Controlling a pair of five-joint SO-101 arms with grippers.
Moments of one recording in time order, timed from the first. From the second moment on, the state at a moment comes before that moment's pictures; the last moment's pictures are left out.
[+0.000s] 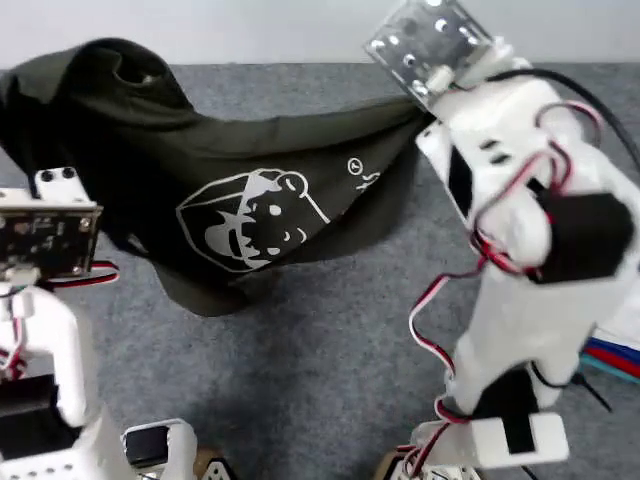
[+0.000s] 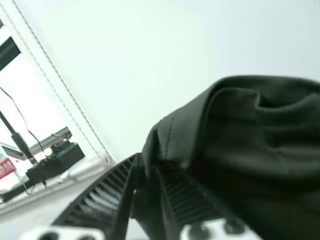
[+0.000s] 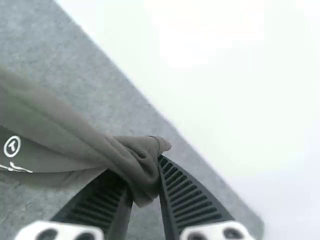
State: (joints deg) left arm -15.0 -58.5 18.8 42.0 -21.4; right arm -9.1 -4.5 -63.0 100.6 42.1
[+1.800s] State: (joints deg) left arm -33.9 -58.6 64.7 52.4 -35.6; right arm -27.8 3.4 -8.0 100.5 46.4
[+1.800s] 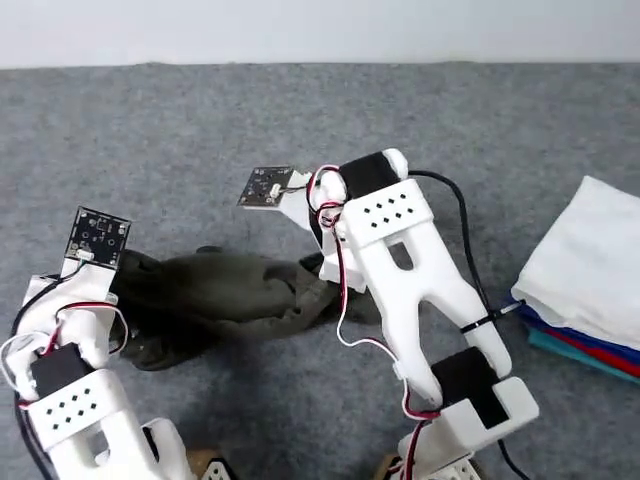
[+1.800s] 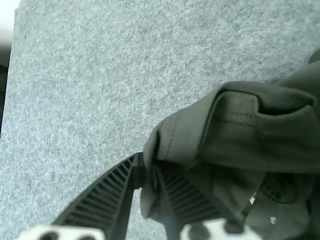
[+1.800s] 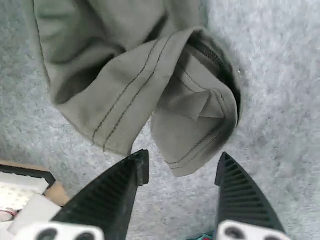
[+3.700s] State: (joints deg) left arm -34.1 -58.6 67.8 50.9 -35.6; right arm -49.8 20.8 18.0 80.8 34.5
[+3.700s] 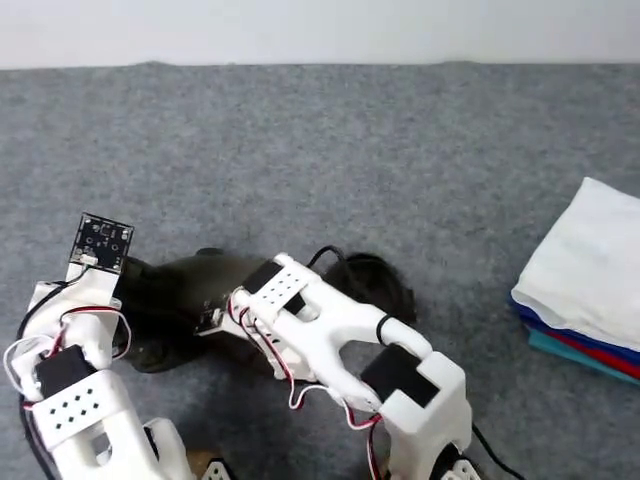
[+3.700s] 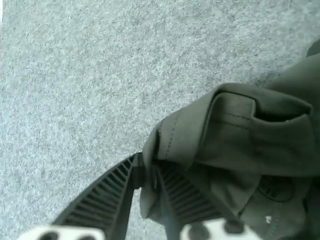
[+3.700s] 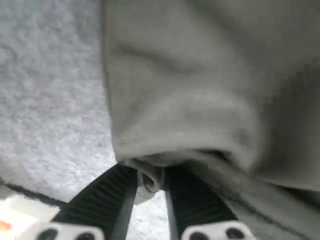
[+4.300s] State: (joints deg) left arm -30.0 -58.6 47.1 57.3 -21.5; right arm -37.9 3.0 -1.9 100.3 33.5
